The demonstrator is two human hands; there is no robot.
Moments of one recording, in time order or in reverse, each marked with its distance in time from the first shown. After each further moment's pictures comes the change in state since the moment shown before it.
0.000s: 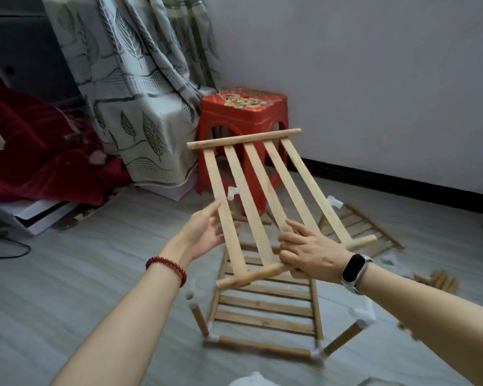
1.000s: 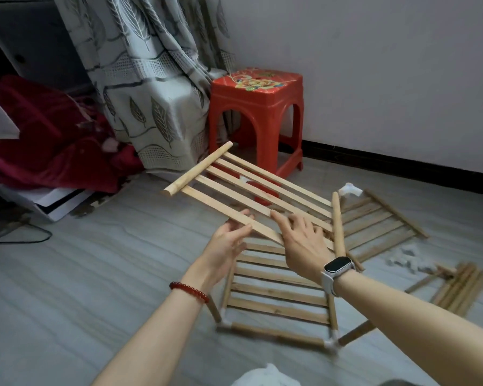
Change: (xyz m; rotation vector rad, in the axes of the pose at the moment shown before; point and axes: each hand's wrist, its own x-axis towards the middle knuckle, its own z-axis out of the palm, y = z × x) left_hand -0.005 -0.055 -0.001 0.220 -0.032 0.113; right_hand 0.039 -0.026 0.055 0.443 -0.083 0.808
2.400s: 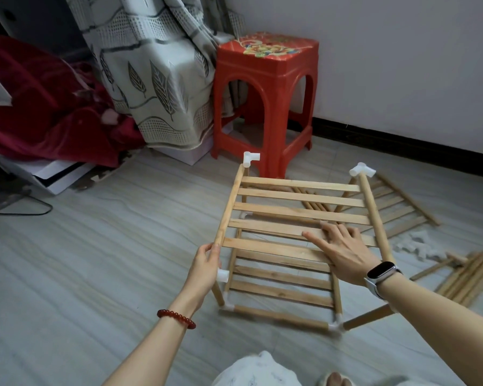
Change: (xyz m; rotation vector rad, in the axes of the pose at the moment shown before) left_hand -0.024 -0.097 -0.061 0.456 0.433 -0.089; right_hand -0.033 0.101 0.060 -0.367 -0.220 -0.210
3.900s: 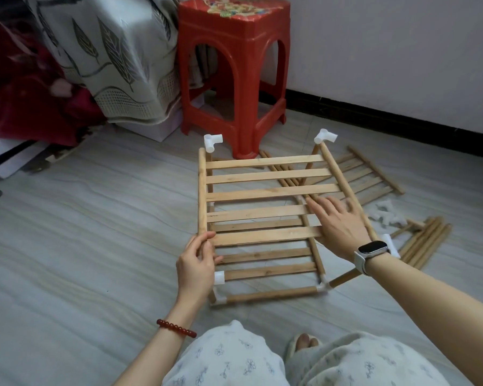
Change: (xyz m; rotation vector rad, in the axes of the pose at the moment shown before) left_hand -0.053 0.003 0.052 -0.144 0.149 0.239; right_hand -0.029 0.021 0.000 0.048 -0.028 0.246
